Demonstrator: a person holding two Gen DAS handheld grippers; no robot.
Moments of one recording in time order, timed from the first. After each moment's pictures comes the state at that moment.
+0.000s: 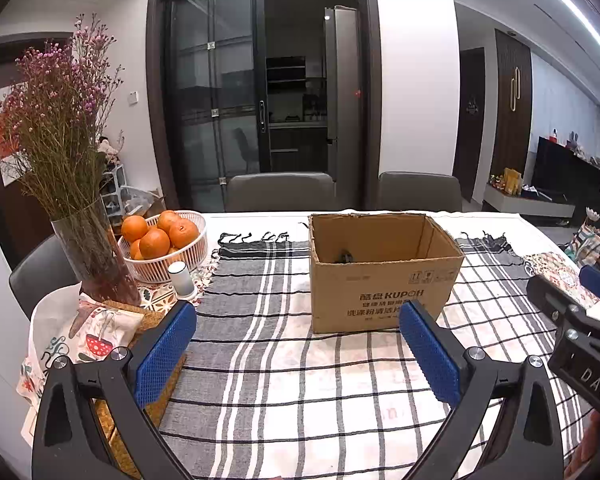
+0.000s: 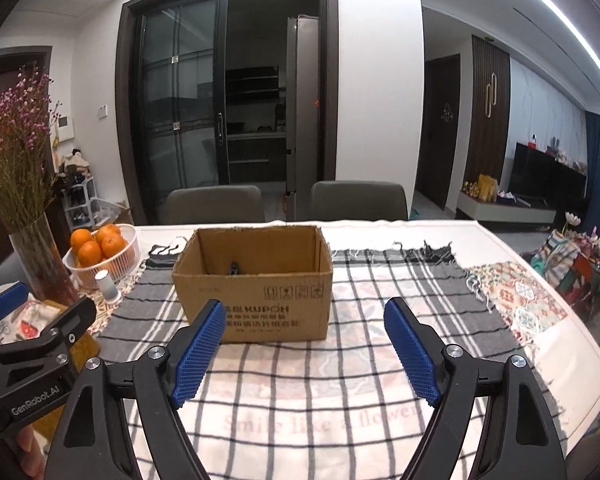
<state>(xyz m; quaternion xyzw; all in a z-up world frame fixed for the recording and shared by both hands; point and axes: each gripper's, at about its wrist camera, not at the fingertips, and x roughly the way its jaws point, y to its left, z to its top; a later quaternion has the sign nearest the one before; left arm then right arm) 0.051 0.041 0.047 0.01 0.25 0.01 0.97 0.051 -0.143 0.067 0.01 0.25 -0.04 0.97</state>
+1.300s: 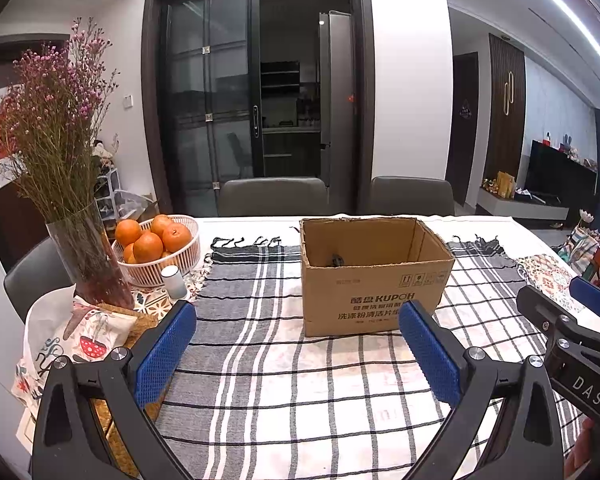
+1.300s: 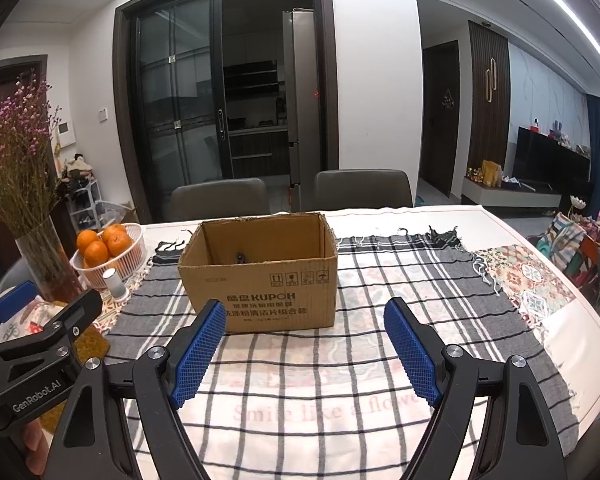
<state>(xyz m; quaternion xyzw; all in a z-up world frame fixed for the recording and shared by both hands) 0.048 0.037 0.049 0.01 0.25 0.00 0.97 0.045 -0.146 0.061 0.03 0.26 -0.03 0.96</state>
